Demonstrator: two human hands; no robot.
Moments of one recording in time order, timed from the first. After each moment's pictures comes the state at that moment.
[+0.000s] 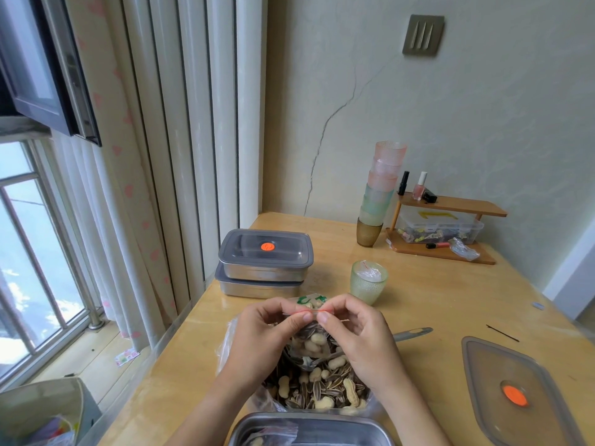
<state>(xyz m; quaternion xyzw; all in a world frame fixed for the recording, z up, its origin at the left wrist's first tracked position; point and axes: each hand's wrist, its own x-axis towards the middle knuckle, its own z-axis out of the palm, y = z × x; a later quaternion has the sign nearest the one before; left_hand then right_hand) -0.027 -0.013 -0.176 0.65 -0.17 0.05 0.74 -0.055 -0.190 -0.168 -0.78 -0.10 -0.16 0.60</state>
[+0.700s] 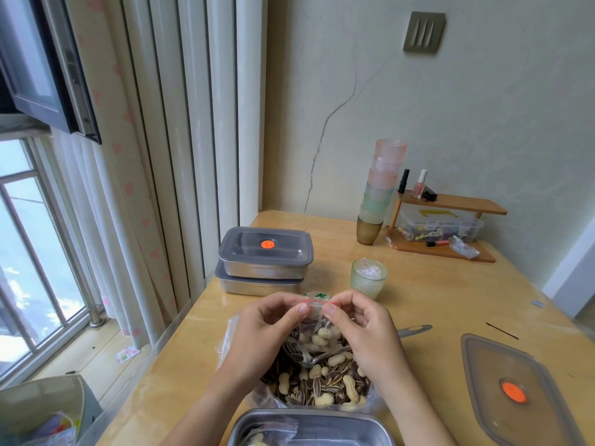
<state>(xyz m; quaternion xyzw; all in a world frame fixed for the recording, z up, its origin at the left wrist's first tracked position) -0.033 -0.009 -0.171 0.67 -0.19 0.03 0.72 -0.054 -0.193 -0.167 -0.77 -0.06 -0.16 0.62</state>
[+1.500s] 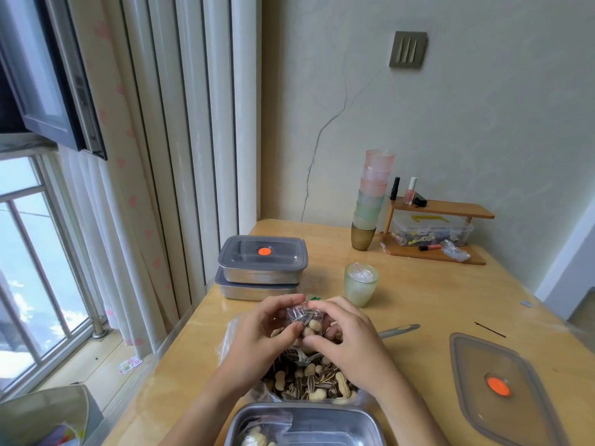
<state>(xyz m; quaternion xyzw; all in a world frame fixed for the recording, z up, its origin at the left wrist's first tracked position) -0.032 -0.001 -0.183 0.70 -0.24 0.03 0.67 -0.065 -0.197 -0.162 -0.90 -0.14 -0.15 0.39</state>
